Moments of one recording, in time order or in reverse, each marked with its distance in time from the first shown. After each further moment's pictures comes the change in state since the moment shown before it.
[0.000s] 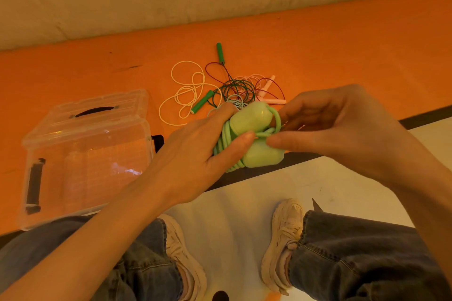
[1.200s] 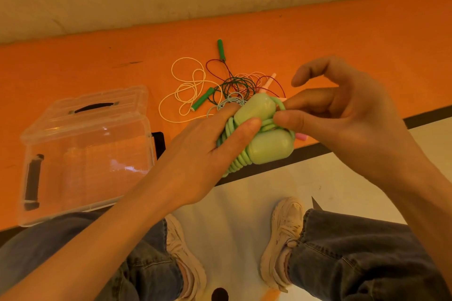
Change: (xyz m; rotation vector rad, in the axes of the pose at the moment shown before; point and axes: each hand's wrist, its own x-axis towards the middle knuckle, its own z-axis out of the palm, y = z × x) left_hand -0.002 0.011 -0.001 -0.214 -0.011 -0.161; right_hand 0.004 -0.003 0.013 0.159 0.180 -0.089
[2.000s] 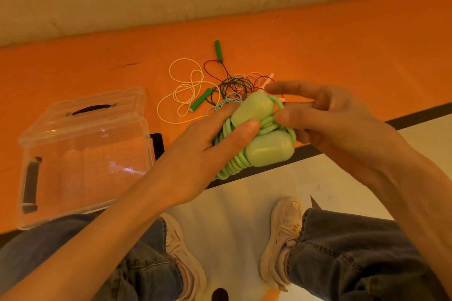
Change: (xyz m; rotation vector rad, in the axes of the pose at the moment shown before) left_hand 0.002 0.000 0.000 -0.307 -0.091 0.046; right_hand 0.008 0.011 -0.006 0.268 -0.127 0.251
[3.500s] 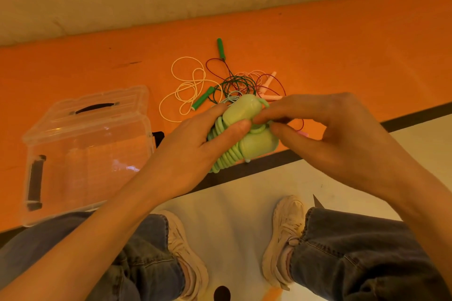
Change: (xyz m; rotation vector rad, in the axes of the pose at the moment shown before) left_hand 0.002 -0.013 -0.010 0.179 0.042 -0.083; right_hand -0.006 0.009 0.004 -0.853 0.045 -0.530
